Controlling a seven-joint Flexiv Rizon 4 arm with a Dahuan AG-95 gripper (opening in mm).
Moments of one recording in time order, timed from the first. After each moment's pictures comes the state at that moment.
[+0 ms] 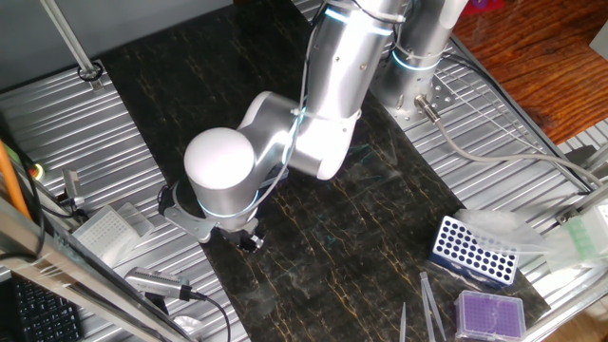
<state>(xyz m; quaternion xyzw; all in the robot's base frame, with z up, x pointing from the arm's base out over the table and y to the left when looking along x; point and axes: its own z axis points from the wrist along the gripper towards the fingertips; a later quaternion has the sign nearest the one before) 0.595 0.213 0.031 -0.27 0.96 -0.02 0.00</state>
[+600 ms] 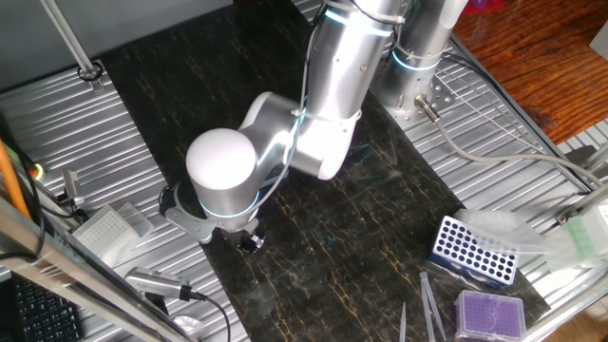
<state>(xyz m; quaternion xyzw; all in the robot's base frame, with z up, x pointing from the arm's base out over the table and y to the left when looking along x) 0.597 0.212 0.024 -0.27 0.96 -0.02 0.01</state>
